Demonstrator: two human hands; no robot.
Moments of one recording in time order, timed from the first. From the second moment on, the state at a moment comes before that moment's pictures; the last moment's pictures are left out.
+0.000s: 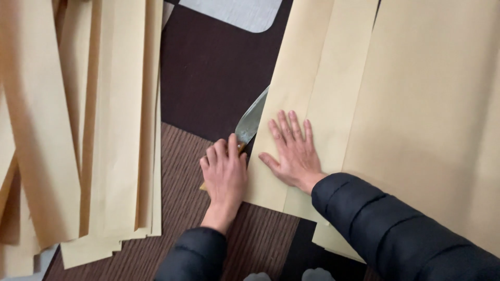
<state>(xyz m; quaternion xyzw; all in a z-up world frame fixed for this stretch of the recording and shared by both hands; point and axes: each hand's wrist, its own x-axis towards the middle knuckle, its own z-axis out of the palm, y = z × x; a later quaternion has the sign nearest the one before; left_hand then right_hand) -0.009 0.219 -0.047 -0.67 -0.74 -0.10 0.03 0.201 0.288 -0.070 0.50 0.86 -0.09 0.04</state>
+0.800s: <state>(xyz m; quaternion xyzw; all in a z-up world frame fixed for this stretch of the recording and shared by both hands) 0.003 0.204 -0.033 -0.80 -0.59 -0.11 -0.03 0.220 0.493 -0.077 0.57 0.81 -0.12 0.00</state>
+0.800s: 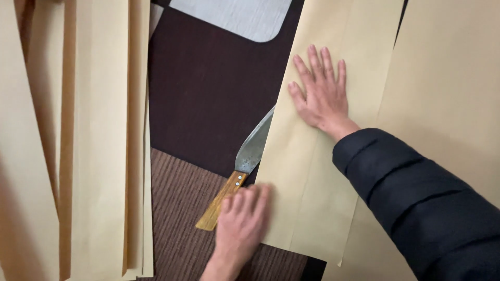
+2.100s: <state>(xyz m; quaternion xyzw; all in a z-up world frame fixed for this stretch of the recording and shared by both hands) -0.005 0.277 -0.036 -0.61 -0.76 -0.17 -0.12 0.224 0.493 -0.084 0.57 0.81 -0.13 -0.01</state>
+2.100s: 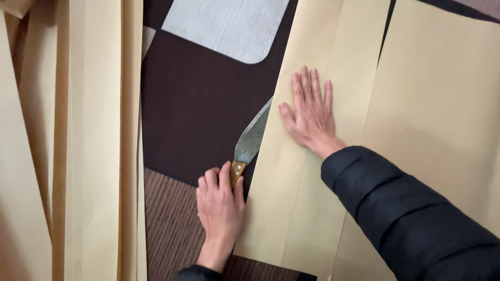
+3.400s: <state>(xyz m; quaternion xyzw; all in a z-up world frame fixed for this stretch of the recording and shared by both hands) 0.016 0.419 -0.075 -0.62 -0.75 -0.20 -0.10 0.225 0.491 -0.083 0.57 0.81 -0.12 0.00</state>
